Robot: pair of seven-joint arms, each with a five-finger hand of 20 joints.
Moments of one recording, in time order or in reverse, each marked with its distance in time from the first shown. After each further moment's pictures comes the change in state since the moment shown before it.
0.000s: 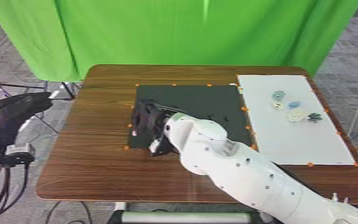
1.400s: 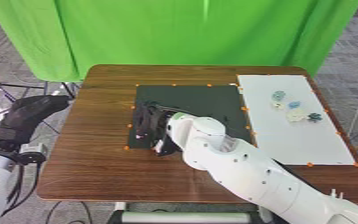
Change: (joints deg) left arm -2.5 0.4 3.0 0.5 0.2 -4.0 -1.0; right arm 1.6 0.1 0.0 2.9 -1.7 -4.3 -0.5
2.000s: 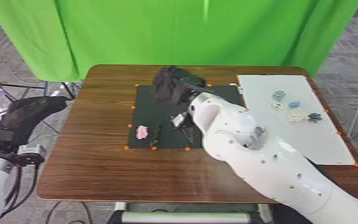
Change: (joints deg) left arm 1.0 -0.8 -1.2 -0.4 0.1 0.0 0.1; right arm -2.4 7.8 9.2 -11.5 -11.3 7.7 0.1
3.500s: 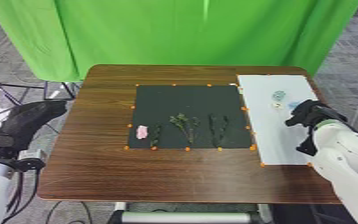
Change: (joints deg) left arm 0.8 -2.5 -0.3 -0.1 0.3 -0.8 -0.3; right arm -32.8 18.0 39.6 1.1 -2.7 -8.8 13.8
